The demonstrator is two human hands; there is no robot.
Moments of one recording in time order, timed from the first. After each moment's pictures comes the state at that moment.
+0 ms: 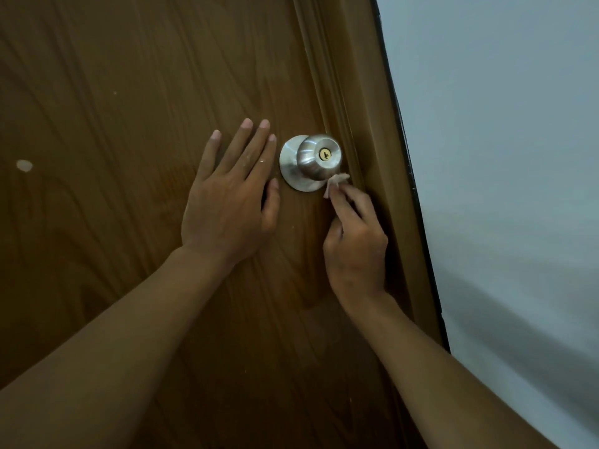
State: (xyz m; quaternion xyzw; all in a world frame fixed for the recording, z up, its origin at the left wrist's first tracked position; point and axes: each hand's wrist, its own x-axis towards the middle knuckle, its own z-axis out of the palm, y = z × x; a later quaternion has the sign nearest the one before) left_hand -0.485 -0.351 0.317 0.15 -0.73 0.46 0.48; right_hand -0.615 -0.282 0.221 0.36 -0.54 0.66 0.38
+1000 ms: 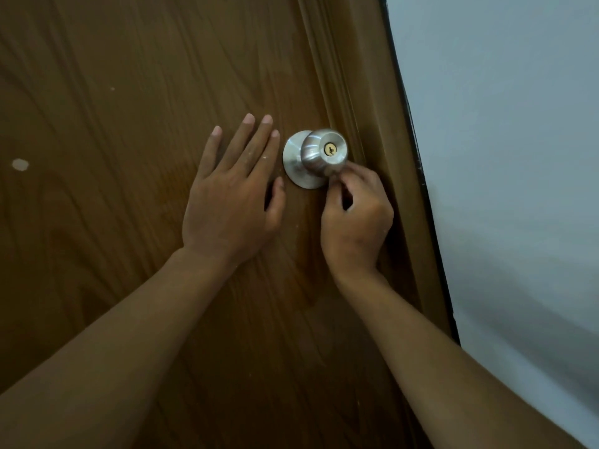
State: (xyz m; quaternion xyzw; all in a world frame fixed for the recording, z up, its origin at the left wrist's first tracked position) left_hand -0.485 -0.353 0.316 0.15 -0.73 0.46 0.47; right_hand -0.608 -0.289 0.253 0.29 -0.45 0.78 0.33
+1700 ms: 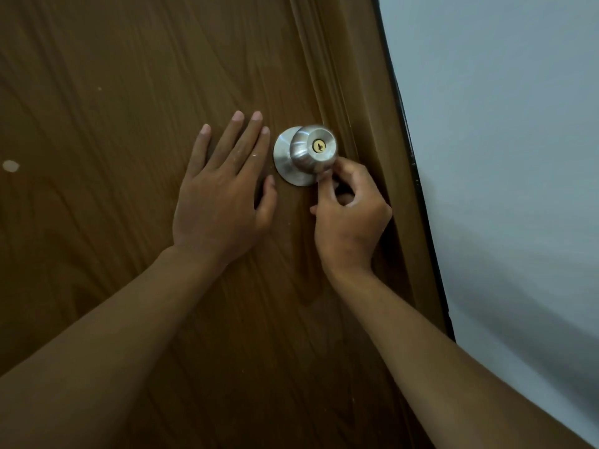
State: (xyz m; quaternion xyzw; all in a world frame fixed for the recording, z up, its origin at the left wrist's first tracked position) left_hand -0.486 -0.351 0.316 0.15 -0.73 0.46 0.47; right_hand -0.607 -0.283 0.254 0.29 -0.38 0.86 0.20
